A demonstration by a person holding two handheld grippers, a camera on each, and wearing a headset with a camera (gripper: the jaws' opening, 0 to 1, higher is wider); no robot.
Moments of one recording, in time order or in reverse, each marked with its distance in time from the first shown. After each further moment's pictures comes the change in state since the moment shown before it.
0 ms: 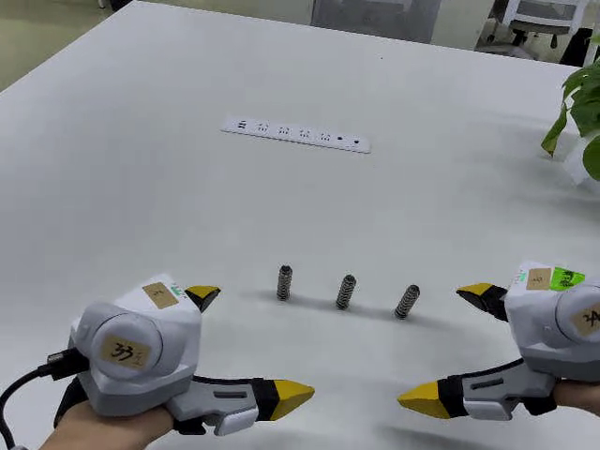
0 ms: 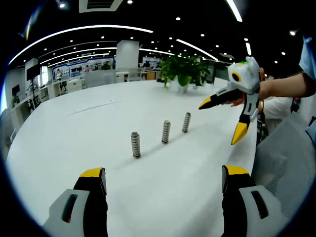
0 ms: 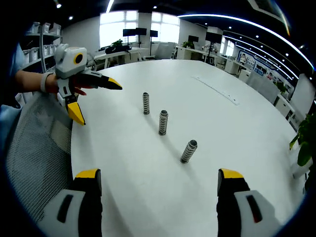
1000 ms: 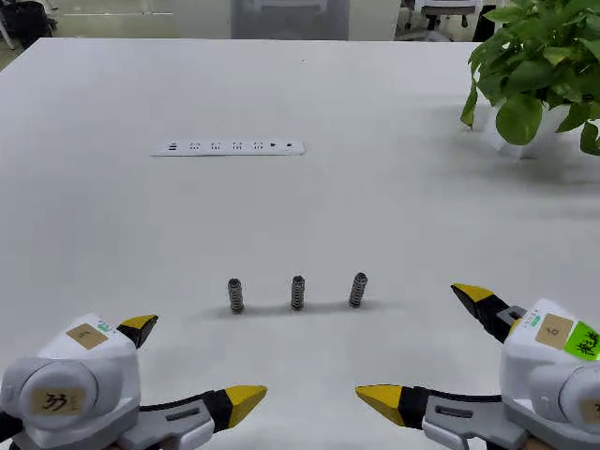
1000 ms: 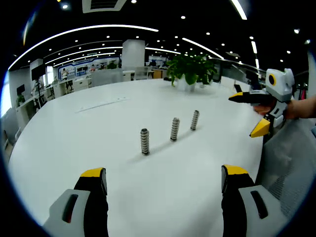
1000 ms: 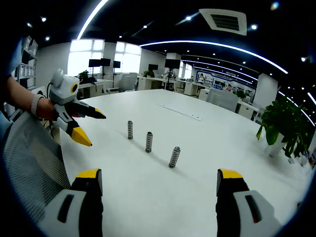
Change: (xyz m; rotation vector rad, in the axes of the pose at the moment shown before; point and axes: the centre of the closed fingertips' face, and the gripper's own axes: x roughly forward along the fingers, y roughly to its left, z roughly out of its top) left arm -0.001 0.013 -0.005 -0.007 0.009 0.060; right arm -0.049 0.014 0.006 0.094 -0.252 -0.331
